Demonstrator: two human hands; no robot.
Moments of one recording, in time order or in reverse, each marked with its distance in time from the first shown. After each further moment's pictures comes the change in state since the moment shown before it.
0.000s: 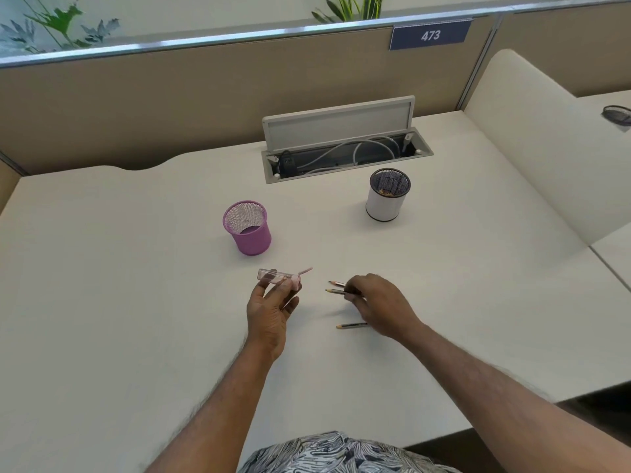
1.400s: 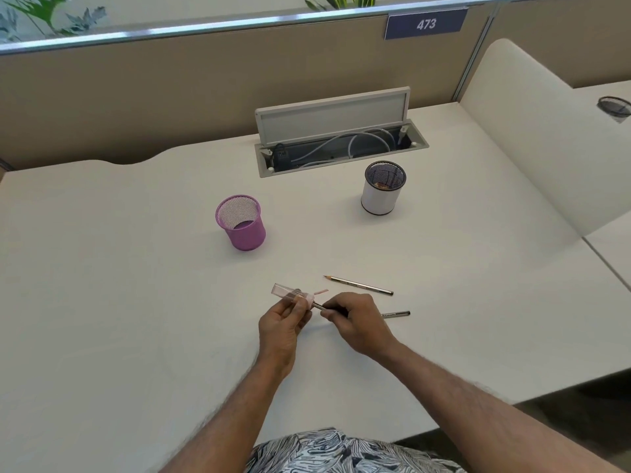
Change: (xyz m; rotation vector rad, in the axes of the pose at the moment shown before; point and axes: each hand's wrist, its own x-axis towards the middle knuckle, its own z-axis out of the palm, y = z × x) left_hand -0.013 -0.046 -0.011 0.117 -0.022 -0.045; right_hand -0.023 -0.027 0.033 0.394 0.034 0.100
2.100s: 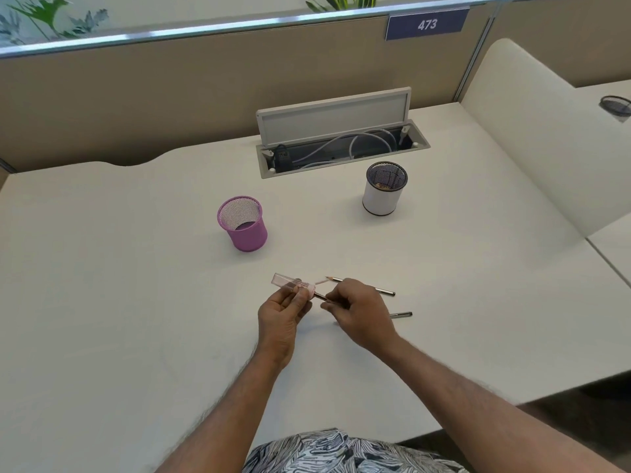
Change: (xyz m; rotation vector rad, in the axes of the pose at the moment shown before) left_hand 0.005 0.018 0.006 -0.006 -0.067 0.076; right_hand 0.010 -0.010 -0.005 -0.106 0.139 -0.080
